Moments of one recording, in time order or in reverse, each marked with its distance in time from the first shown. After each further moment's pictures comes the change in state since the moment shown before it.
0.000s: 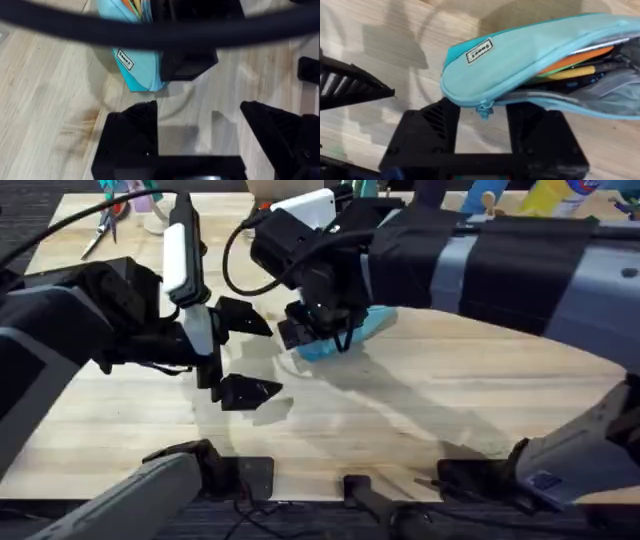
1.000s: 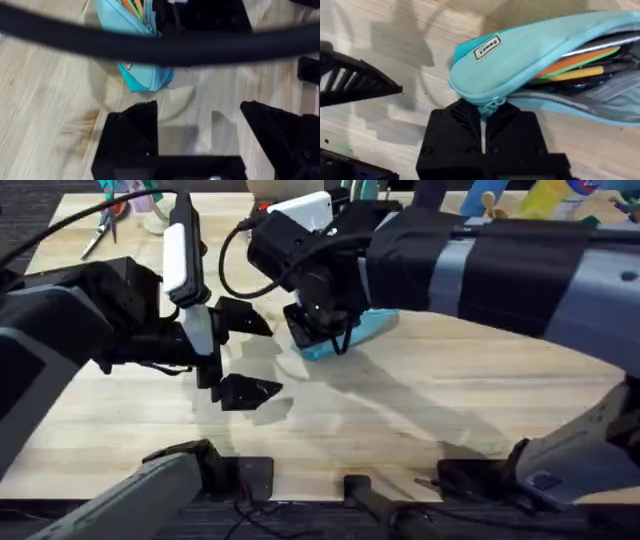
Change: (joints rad) left arm 0.000 0.000 0.000 0.000 0.000 0.000; right arm 0.009 0.000 0.000 0.006 -0.019 -0.003
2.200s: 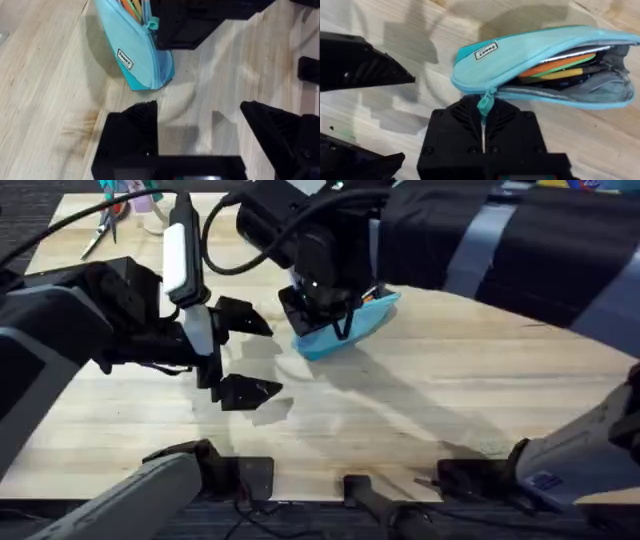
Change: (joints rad) left arm 0.000 0.000 0.000 0.000 0.000 0.003; right arm -0.003 -0.006 0.136 -0.126 0.020 -0.073
